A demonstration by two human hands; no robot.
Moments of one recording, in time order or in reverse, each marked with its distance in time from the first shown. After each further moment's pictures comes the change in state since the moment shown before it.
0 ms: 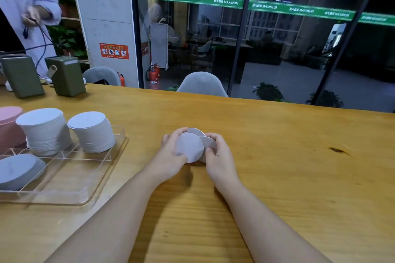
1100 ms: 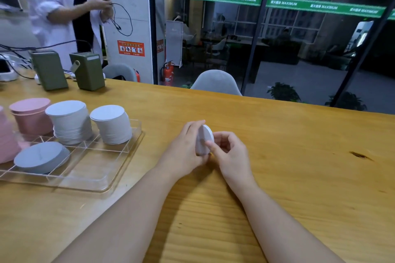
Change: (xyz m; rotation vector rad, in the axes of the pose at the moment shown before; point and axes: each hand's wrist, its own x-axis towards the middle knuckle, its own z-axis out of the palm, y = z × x) left_hand -0.009 0.012 -0.005 0.385 0.089 0.229; right_hand -0.008 -0.008 -0.003 0.125 -0.020 -0.158
